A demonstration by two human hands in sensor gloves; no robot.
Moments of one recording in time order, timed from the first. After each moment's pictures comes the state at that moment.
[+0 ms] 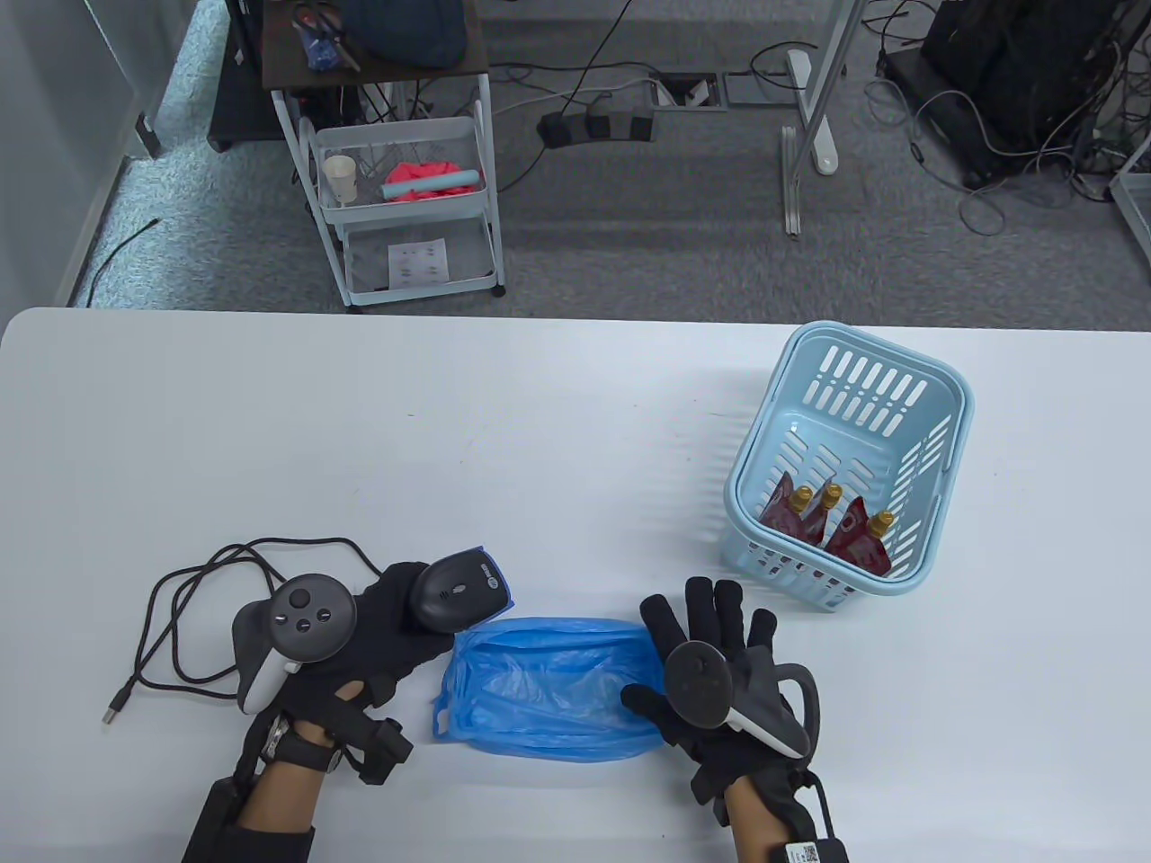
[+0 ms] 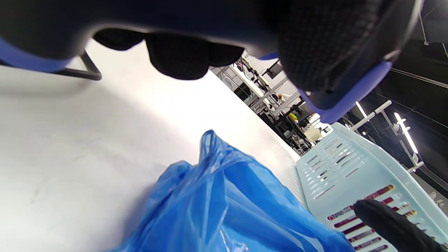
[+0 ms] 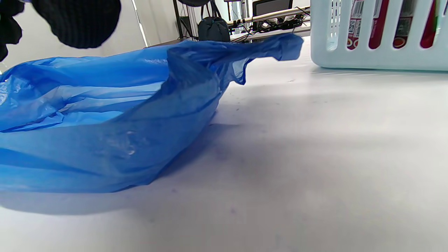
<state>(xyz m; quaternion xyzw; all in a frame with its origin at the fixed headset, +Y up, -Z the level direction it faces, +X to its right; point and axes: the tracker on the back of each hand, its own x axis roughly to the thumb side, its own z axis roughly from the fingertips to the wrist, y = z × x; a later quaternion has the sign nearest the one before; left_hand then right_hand) -0.238 -0.726 -0.207 -0.09 -0.08 0.37 0.92 0.121 -0.743 -0.175 0.12 0.11 0.98 0.10</state>
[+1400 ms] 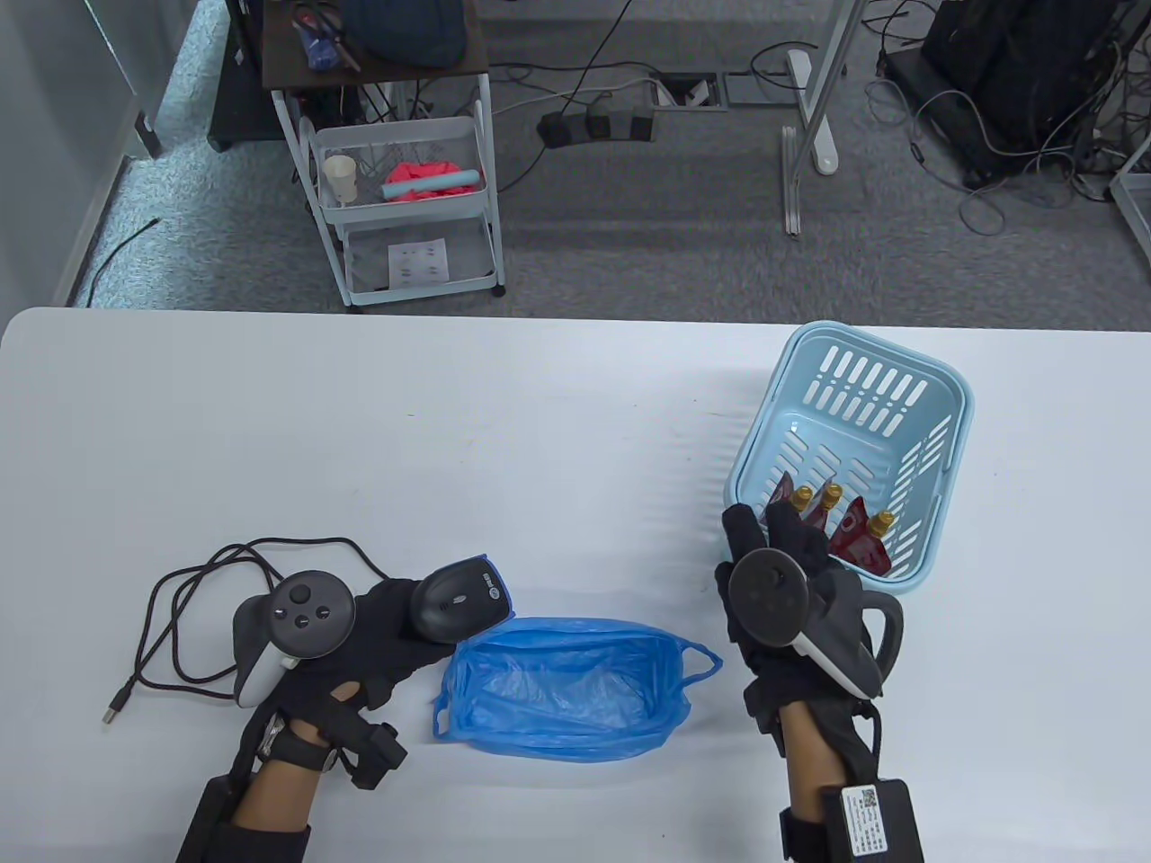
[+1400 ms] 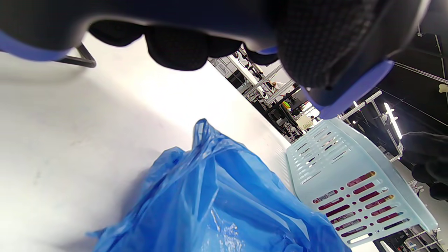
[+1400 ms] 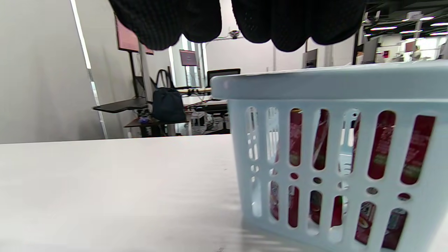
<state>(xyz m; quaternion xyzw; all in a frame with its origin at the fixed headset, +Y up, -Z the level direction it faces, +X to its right) -0.239 -0.725 -0.208 -0.11 -0.10 0.38 0.91 0.162 -0.630 -0.226 0.00 -0.01 1.00 0.07</state>
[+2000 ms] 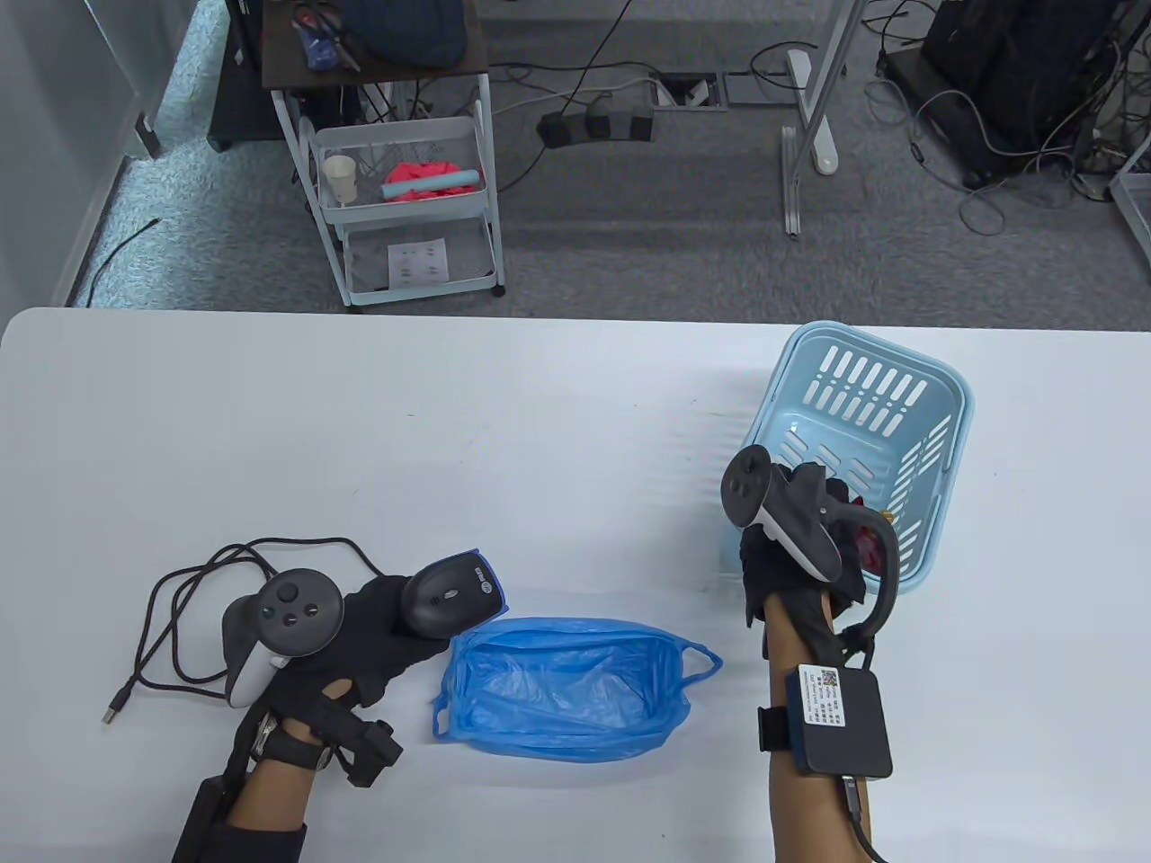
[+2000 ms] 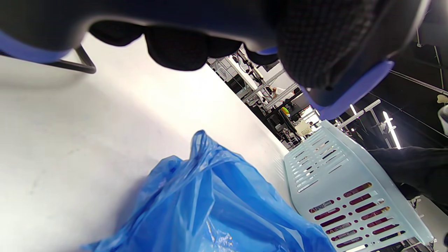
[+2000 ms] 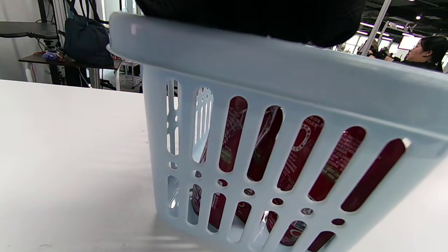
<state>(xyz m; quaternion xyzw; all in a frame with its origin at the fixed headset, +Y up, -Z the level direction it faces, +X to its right) -0.246 -0.723 -0.209 -0.10 -0.10 0.40 0.91 0.160 -0.642 -0.294 -0.12 0.08 0.99 -0.04</state>
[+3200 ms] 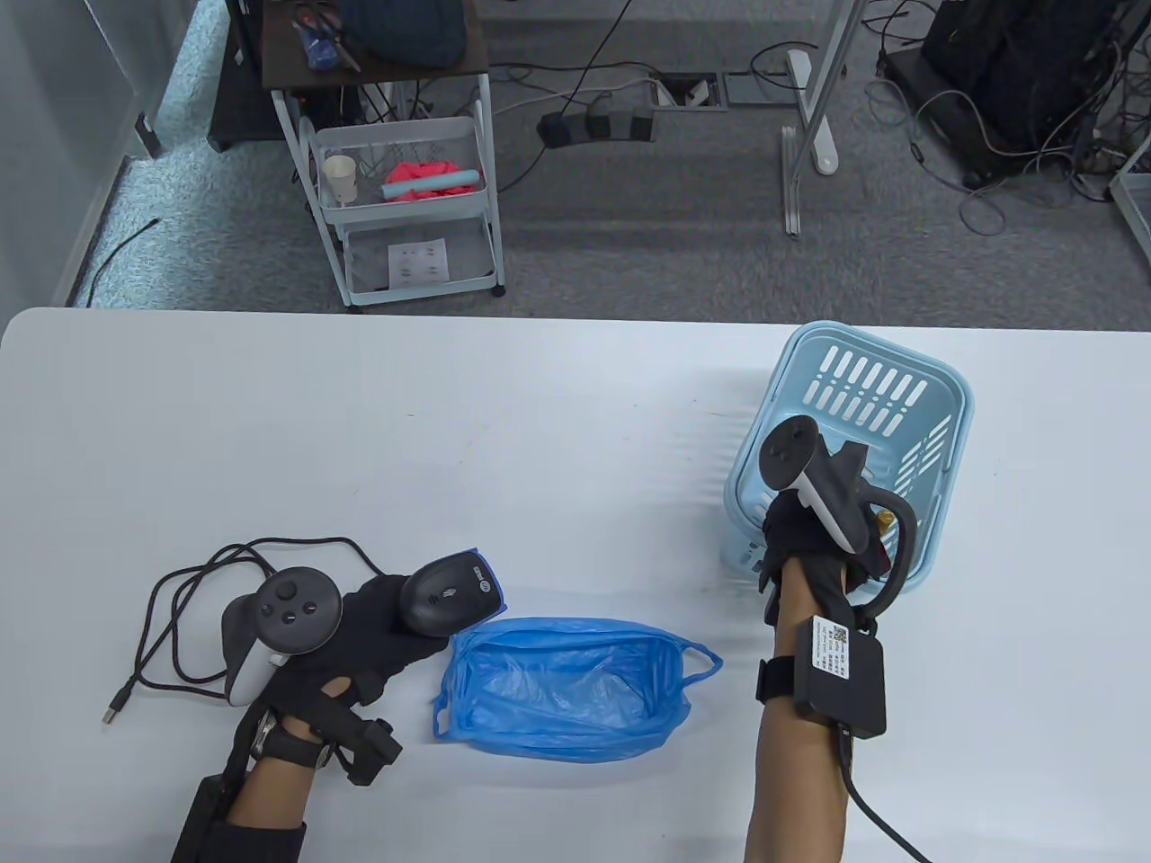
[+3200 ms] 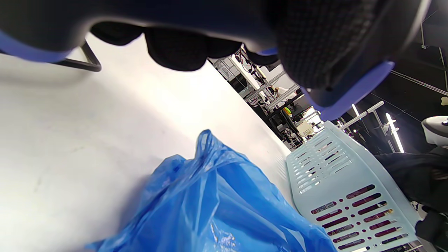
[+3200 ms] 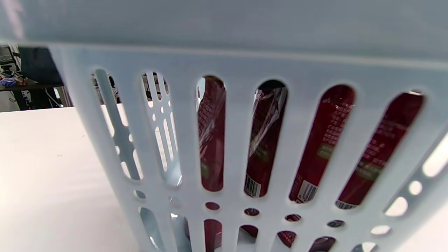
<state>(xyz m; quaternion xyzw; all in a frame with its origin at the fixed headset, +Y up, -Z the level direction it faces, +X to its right) -0.247 -0.724 -0.209 -0.11 -0.09 0.40 0.91 0.194 -0.654 -0.319 -0.18 0.08 0.98 0.04</state>
